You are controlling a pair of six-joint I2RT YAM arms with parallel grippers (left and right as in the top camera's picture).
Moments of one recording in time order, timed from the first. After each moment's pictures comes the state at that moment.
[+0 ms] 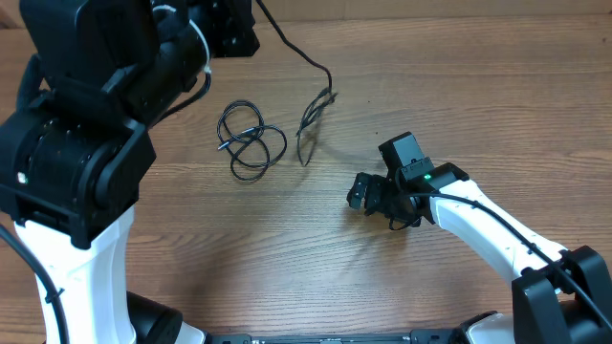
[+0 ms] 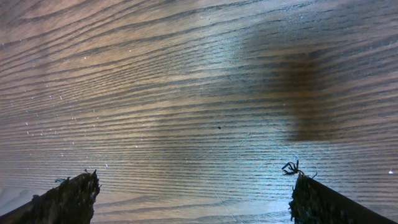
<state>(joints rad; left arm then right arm) -0.38 1.67 2.60 -1.15 0.09 -0.52 0.42 1.56 0.89 -0.62 -0.20 0.69</state>
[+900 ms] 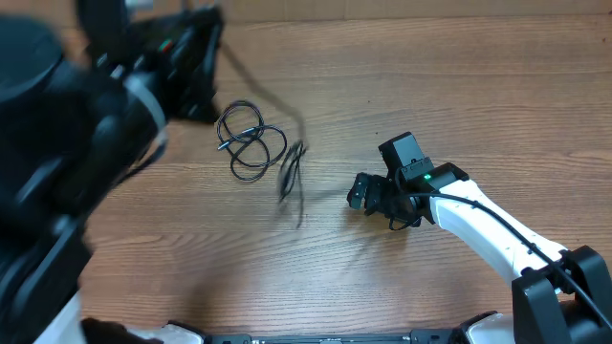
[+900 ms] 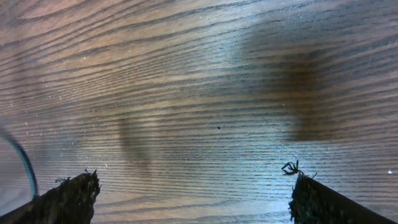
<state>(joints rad) -0.38 1.52 2.61 -1.33 0.06 -0.42 0.42 1.56 0.89 -0.62 -0.19 0.69</state>
